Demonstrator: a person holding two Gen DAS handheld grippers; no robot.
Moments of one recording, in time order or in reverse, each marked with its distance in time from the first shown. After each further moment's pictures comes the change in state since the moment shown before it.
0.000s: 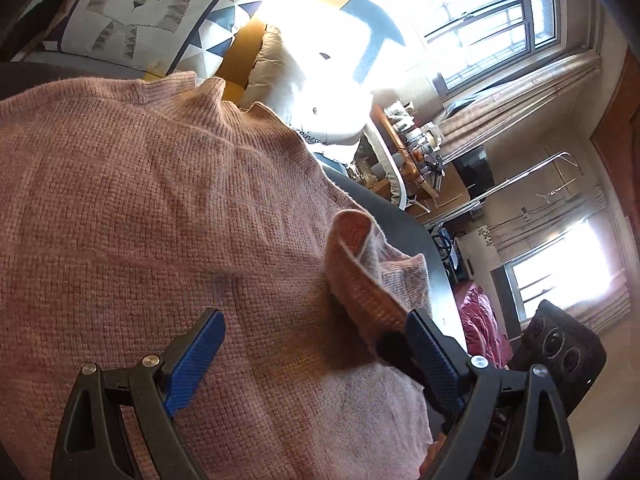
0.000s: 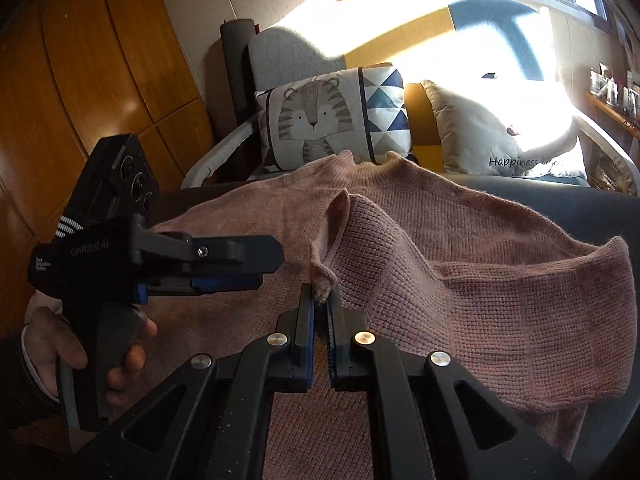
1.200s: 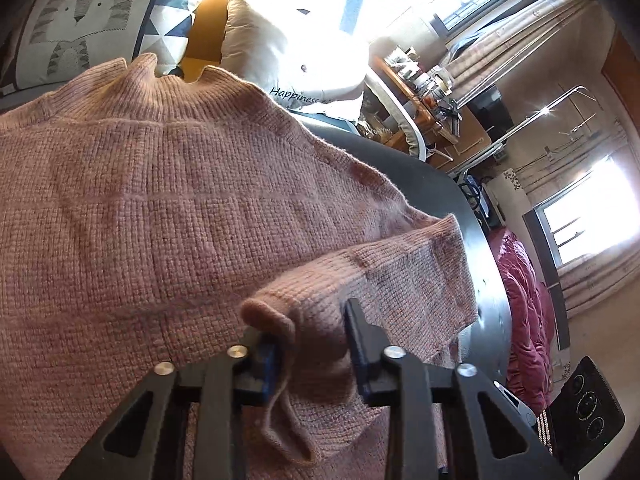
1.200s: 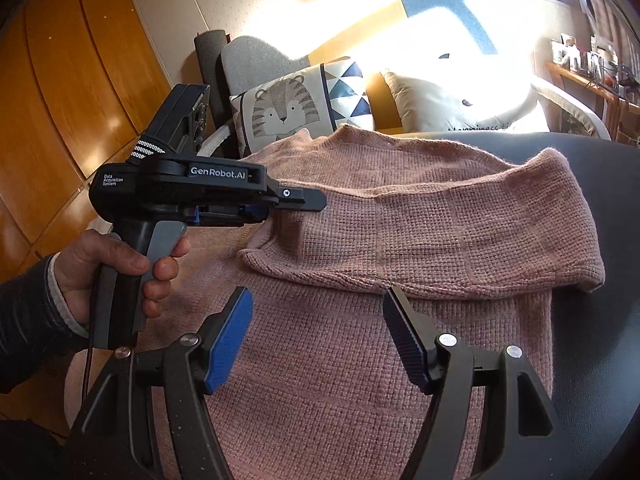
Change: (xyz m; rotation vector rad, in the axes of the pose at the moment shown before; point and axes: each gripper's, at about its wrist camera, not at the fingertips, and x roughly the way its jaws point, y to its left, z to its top) left arm 0.077 -0.025 0.016 0.135 0.132 0.130; right arm -0.052 -0.020 -0.057 0.113 -0.033 -0.066
